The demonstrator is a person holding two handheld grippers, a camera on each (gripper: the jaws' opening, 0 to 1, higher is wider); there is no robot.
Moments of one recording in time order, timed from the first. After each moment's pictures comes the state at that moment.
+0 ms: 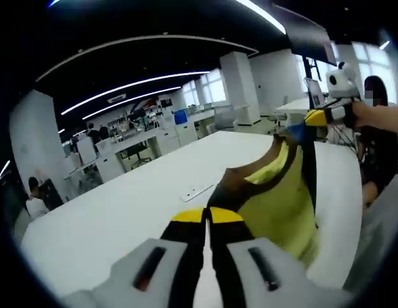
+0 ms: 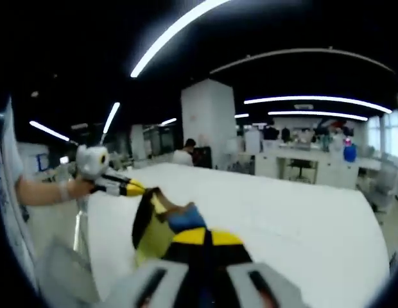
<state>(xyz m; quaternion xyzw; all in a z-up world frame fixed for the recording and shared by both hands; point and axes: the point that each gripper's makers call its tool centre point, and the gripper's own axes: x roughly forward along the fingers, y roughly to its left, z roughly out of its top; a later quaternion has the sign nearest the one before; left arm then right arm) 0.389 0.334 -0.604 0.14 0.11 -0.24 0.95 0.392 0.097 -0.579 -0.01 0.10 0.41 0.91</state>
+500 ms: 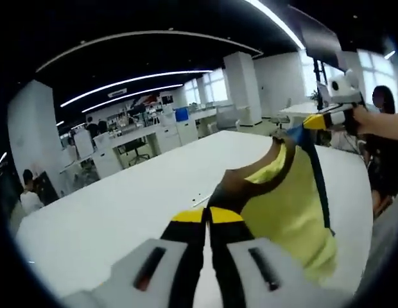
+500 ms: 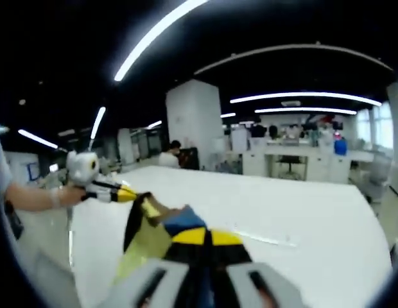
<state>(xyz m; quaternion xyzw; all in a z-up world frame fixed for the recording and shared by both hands) 0.474 0.340 -0.644 0.13 0.15 -0.24 0.95 0.482 0.103 -0.615 0.00 0.14 0.37 0.92</state>
